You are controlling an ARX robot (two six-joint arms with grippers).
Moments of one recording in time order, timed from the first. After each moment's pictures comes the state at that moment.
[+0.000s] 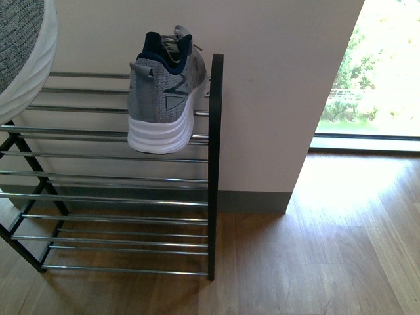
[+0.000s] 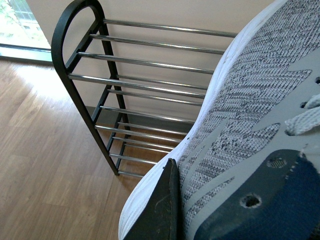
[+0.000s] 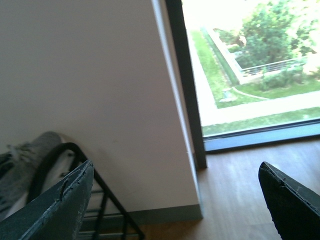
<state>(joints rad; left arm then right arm) -0.03 0.74 0.35 0.01 -0.09 -0.07 -0.20 1.00 0.49 0.46 -0.07 0.23</state>
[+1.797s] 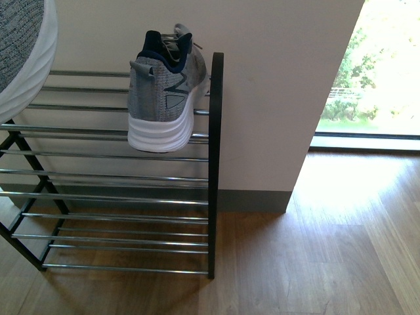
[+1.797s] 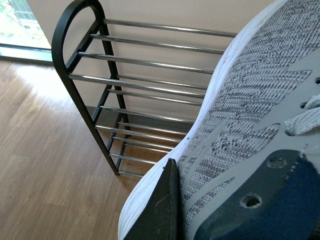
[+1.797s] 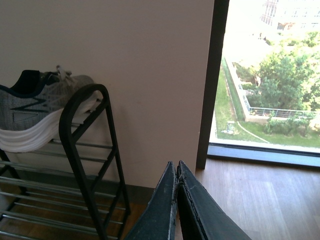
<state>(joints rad) -0.03 0.74 0.35 0.01 -0.09 -0.07 0.00 0.23 0.02 0.24 0.00 0.00</state>
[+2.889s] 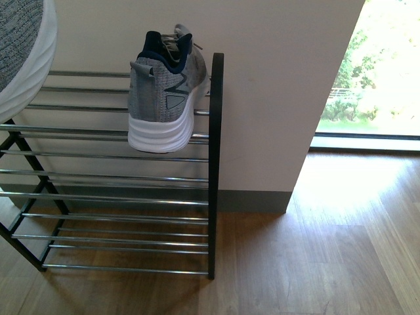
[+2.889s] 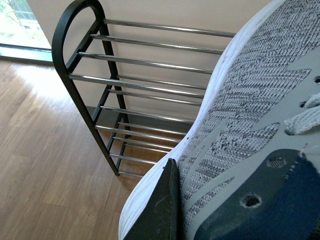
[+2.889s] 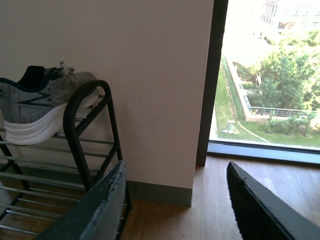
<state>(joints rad) -0.04 0.74 0.34 0.02 -0.12 -0.08 0.00 0.01 0.02 0.00 0.00 0.00</state>
